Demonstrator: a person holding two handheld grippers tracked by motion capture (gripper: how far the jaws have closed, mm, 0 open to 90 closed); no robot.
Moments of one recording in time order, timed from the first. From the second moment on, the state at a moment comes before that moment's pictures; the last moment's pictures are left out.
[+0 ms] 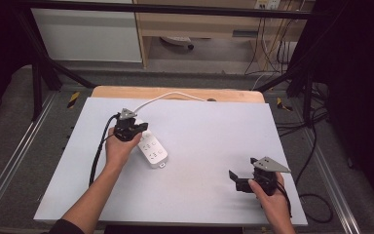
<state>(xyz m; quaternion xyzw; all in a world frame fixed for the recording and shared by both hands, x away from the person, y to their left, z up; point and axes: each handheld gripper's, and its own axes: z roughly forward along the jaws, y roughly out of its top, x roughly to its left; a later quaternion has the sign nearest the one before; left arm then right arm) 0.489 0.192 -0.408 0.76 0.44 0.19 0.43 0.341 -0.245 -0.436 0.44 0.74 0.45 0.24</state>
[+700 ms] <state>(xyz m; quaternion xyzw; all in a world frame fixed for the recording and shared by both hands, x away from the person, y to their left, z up) 0.489 0.193 -0.421 0.77 0.44 0.19 0.43 0.341 -0.246 -0.436 0.44 0.74 0.45 0.23</state>
